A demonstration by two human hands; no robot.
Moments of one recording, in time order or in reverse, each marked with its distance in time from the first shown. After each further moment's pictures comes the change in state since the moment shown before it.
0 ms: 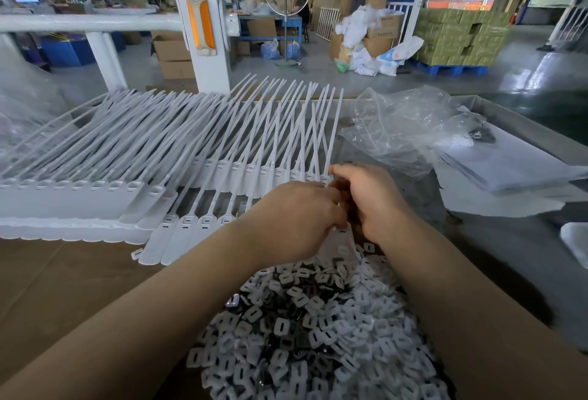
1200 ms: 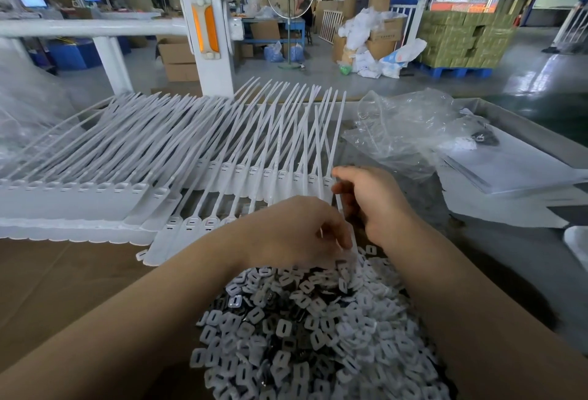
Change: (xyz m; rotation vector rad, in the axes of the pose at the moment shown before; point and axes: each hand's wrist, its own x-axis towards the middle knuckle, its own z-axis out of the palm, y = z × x) left_hand -0.007 0.001 -0.012 -0.600 -0.232 -0.262; right_hand -0.006 -0.006 -0.002 -0.078 0.027 0.016
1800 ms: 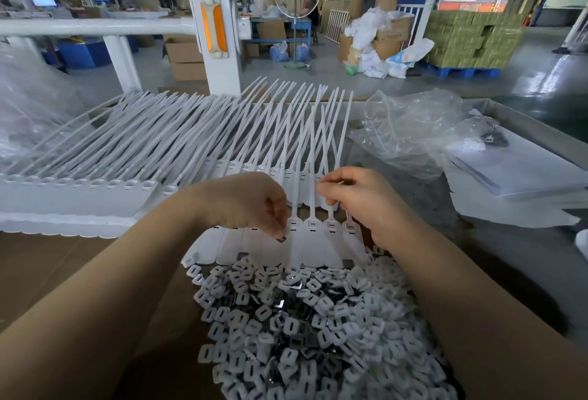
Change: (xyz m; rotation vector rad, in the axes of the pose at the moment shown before) left_hand -0.013 -0.050 -0.047 0.097 -0.055 -0.250; right_hand -0.012 0.003 0.001 -0.401 -0.208 -0.327
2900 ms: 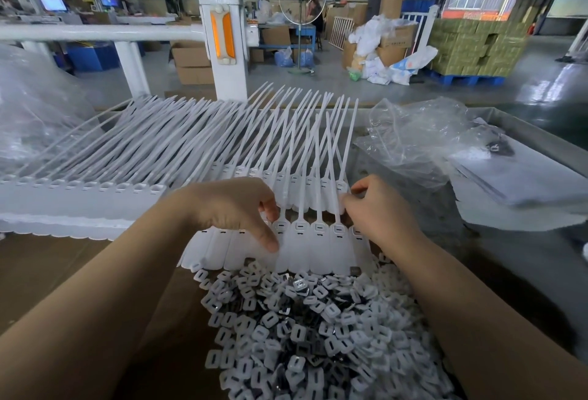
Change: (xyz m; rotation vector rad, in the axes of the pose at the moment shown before) left_hand -0.006 -0.016 -0.007 -0.007 -0.018 -0.058; right_hand -0.001 0.005 0.001 -0.508 0.229 0.021
